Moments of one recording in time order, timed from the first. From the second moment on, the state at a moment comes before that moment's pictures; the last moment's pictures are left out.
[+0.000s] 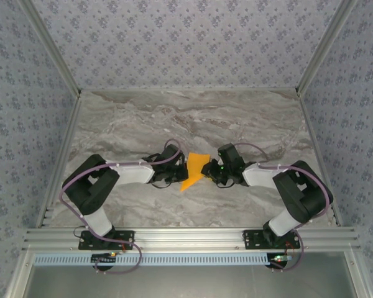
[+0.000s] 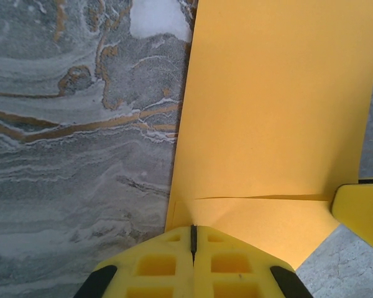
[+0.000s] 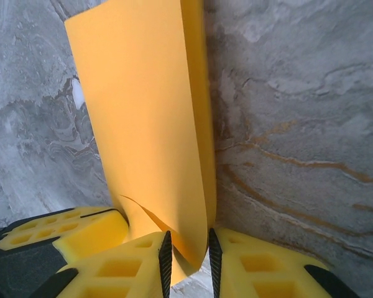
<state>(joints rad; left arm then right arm) -0.80 1.71 0.82 -0.07 0.16 -0.86 0.57 1.55 0.60 0.08 -0.36 1.06</state>
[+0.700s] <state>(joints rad) -0.80 1.71 0.82 -0.07 0.16 -0.86 0.57 1.56 0.60 0.10 -0.37 1.07</state>
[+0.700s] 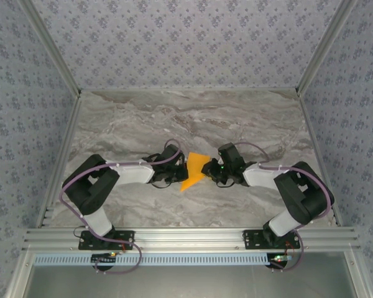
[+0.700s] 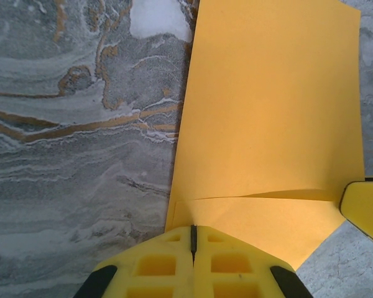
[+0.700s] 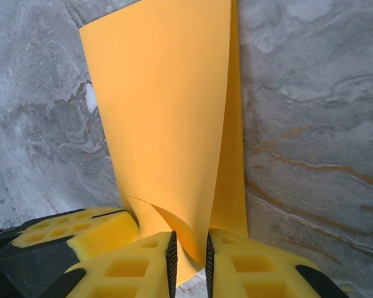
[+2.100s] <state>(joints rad) -0.84 1.24 0.54 0.03 0.10 -0.40 0.64 1.48 0.80 -0.16 -0.22 1.17</state>
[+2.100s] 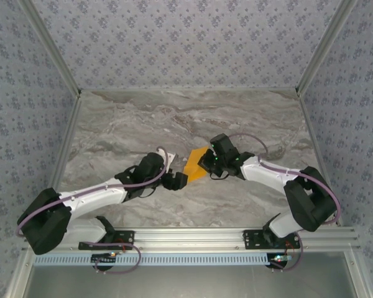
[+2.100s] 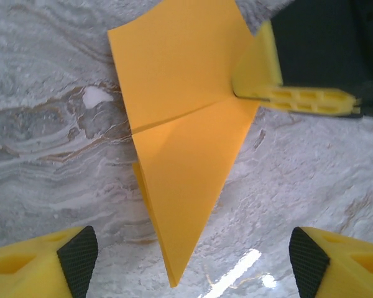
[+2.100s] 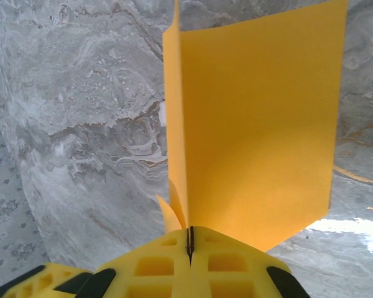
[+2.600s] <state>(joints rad) -0.95 1.44 0.52 0.28 0.02 0.02 0.63 1.53 0.82 -0.20 -0.25 1.20</state>
